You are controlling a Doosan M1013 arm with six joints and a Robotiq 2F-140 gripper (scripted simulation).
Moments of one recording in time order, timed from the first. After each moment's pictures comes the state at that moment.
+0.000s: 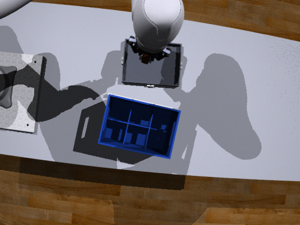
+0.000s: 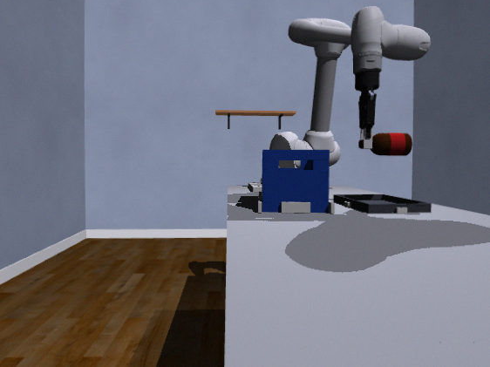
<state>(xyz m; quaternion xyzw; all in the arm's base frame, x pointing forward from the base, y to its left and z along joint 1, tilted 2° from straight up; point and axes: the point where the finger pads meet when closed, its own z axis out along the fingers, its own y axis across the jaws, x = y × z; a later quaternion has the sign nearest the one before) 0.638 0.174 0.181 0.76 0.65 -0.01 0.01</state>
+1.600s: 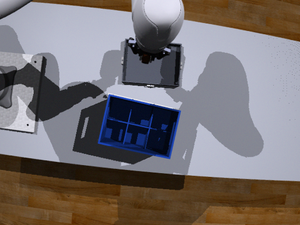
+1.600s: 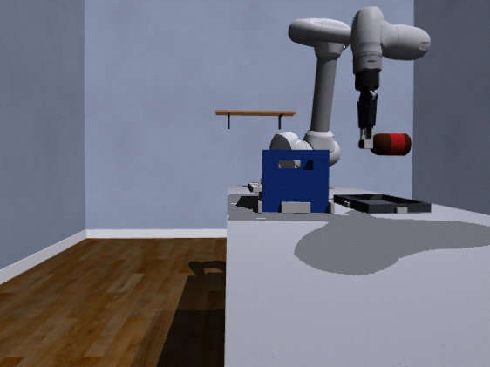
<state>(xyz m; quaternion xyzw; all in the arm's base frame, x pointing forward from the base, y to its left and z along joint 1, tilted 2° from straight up) 0.638 0.174 0.181 0.73 0.68 -0.01 0.01</state>
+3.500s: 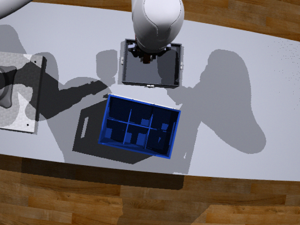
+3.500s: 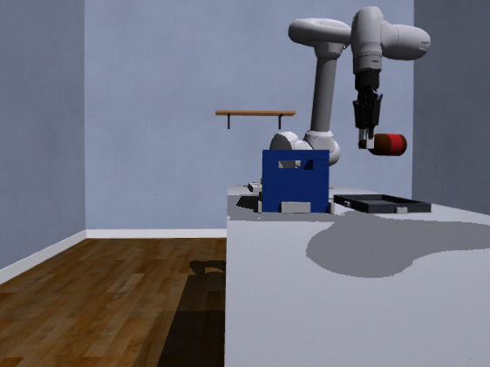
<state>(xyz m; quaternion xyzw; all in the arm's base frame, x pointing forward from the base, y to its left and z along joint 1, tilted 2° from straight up) 0.638 0.174 0.181 0.64 0.77 -0.01 0.00</state>
